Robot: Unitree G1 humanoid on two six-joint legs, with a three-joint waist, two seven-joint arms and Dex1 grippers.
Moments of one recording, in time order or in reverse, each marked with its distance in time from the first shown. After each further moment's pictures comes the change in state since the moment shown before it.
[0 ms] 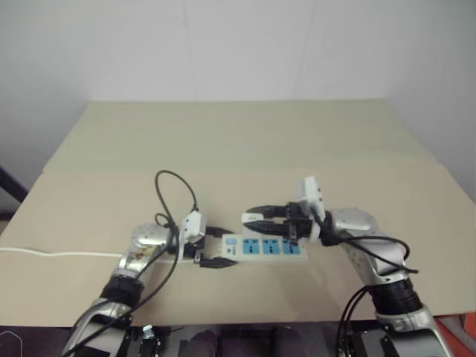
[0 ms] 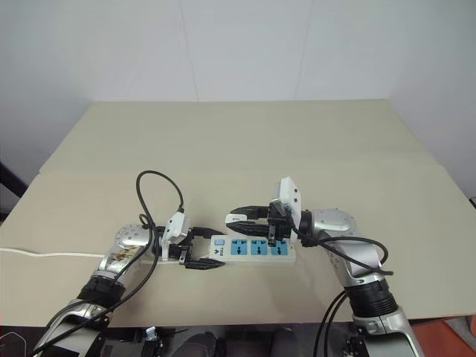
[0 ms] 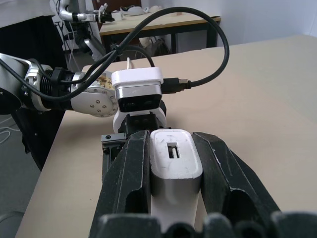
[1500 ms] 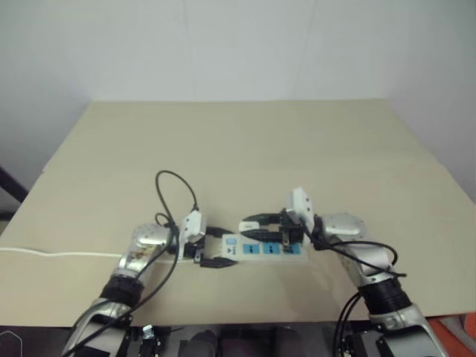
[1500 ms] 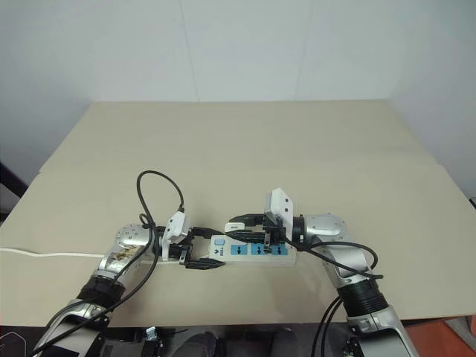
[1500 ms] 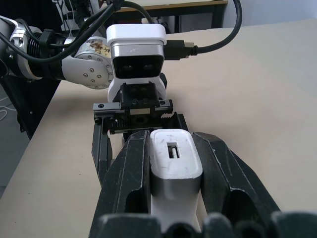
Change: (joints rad) left arm 0.000 0.001 0.000 -0.007 0.000 0.020 0.004; right arm -0.001 0.019 0.052 0.129 -0.098 -0.141 0.034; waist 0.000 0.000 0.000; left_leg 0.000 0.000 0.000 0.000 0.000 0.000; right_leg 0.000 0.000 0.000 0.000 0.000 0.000
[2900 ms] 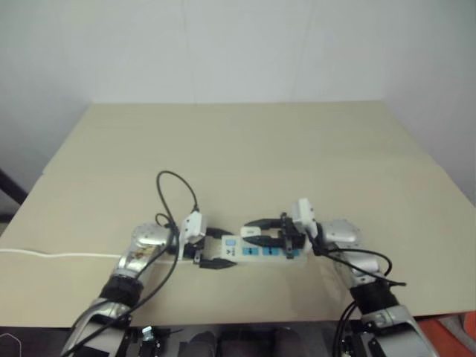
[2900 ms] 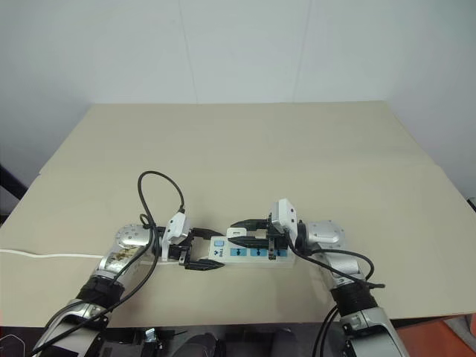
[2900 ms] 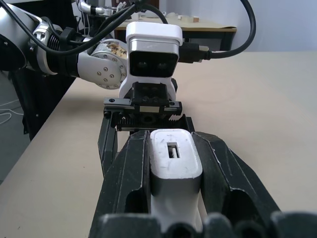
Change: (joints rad) left arm 0.000 0.005 -0.004 -0.001 0.005 0.003 -0.003; right arm 0.005 0.057 0.004 0.229 -0.004 -0.301 0.129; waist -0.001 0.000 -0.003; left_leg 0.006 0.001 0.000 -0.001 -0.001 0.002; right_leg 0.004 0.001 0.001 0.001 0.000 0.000
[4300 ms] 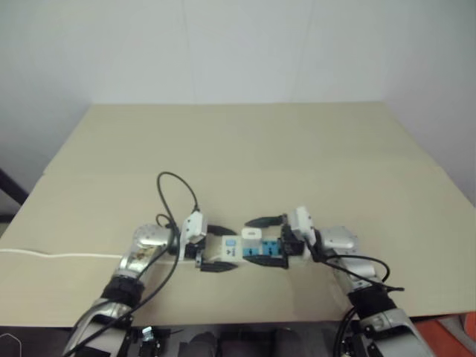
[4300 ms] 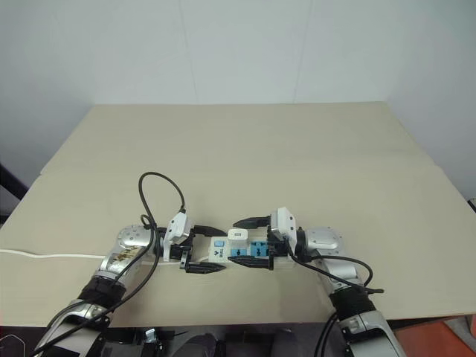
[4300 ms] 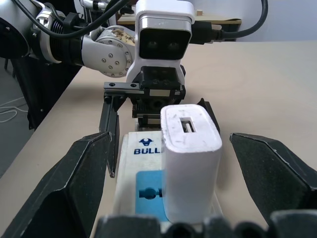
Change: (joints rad) left arm 0.001 -0.012 0.004 0.014 -0.005 0.001 0.007; right arm 0.023 0.003 -0.002 0.053 -0.013 -0.052 0.022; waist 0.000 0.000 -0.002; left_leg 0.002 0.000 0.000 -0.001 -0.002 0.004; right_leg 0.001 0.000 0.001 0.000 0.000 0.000
